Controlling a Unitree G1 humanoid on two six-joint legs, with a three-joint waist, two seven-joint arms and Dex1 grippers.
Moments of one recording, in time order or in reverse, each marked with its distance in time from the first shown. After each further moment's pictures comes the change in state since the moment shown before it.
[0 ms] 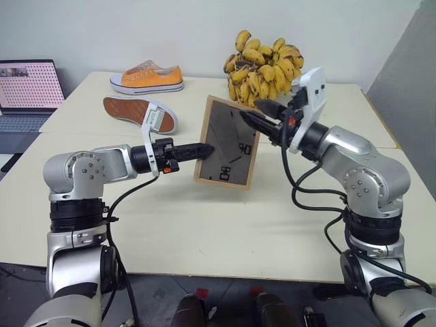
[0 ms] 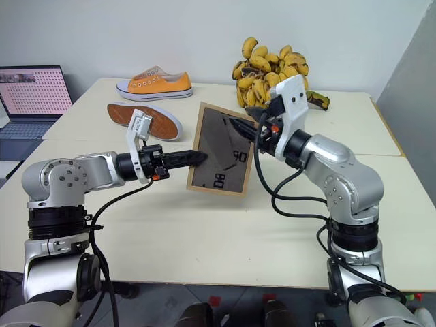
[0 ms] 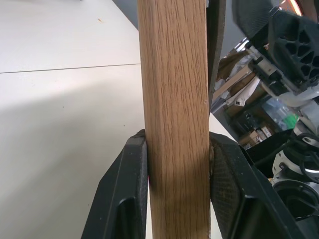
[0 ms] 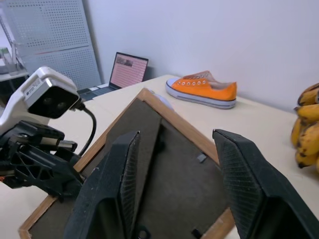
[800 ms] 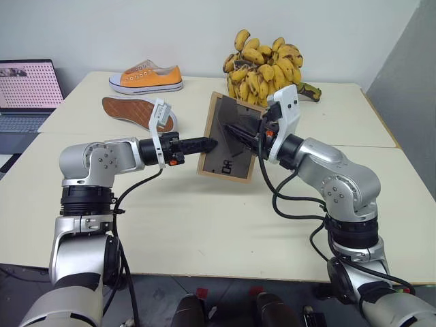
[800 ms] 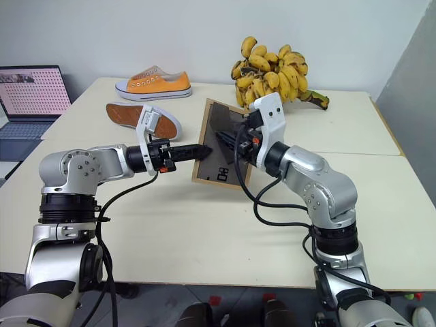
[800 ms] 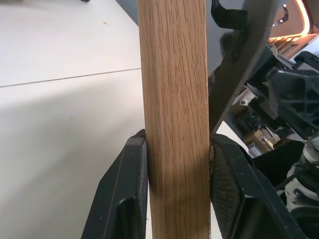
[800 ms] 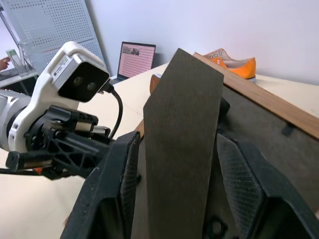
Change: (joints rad) left arm -0.106 0.001 -0.112 0.221 0.086 -0.158 -0.064; right arm 0.043 0.078 0.063 0.022 -0.012 -0.007 -0.076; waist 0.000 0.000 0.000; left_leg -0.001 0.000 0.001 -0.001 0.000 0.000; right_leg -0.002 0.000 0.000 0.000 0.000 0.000
